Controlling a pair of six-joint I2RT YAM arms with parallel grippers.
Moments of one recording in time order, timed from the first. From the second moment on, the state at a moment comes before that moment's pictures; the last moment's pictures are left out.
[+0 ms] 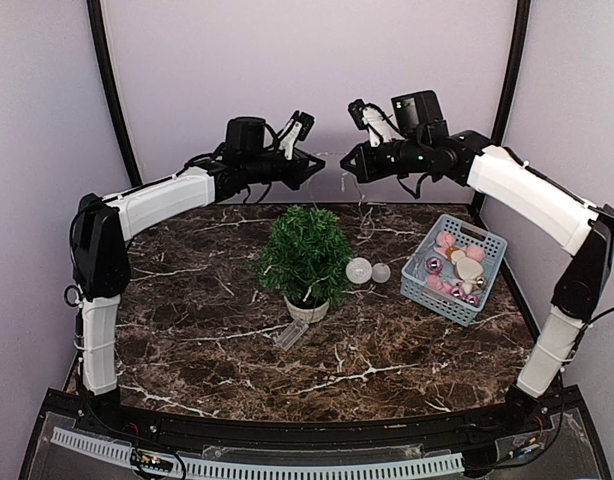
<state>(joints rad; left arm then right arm) -0.59 2.12 1.99 -0.09 0.38 0.06 0.65 1.73 1.81 -0.51 -0.14 0.08</state>
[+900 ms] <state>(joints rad) -0.53 1.82 1.55 0.27 0.56 -0.02 0.63 1.47 1.20 -0.18 -0.44 0.12</state>
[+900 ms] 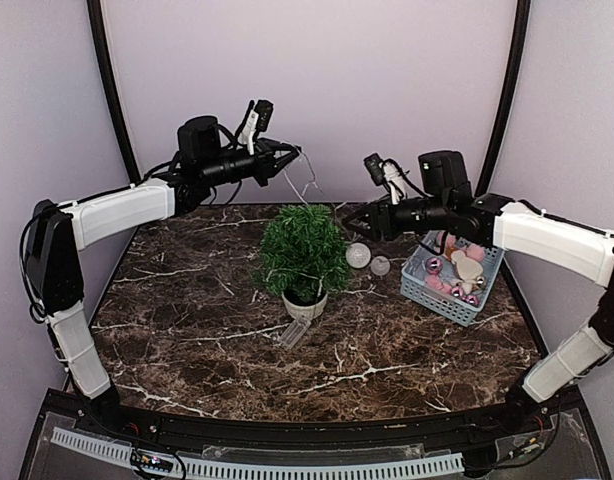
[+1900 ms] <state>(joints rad) -0.53 1.82 1.55 0.29 0.61 -0.04 0.41 1.92 1.20 0.02 -0.43 -0.01</state>
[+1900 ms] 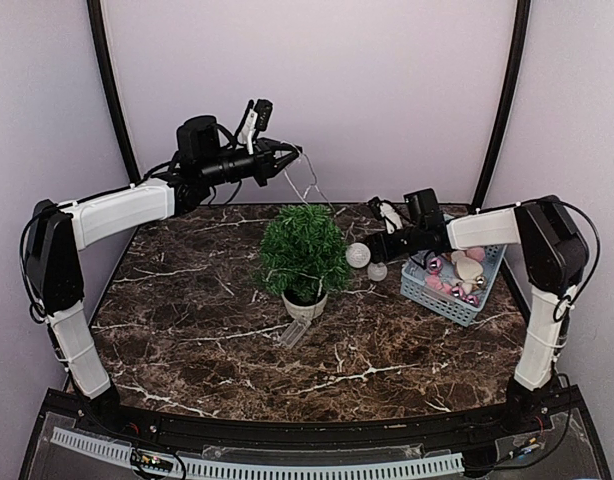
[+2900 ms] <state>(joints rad) -0.53 1.82 1.57 0.24 0.61 -0.04 0.45 1.74 1.02 0.09 -0.46 -0.01</state>
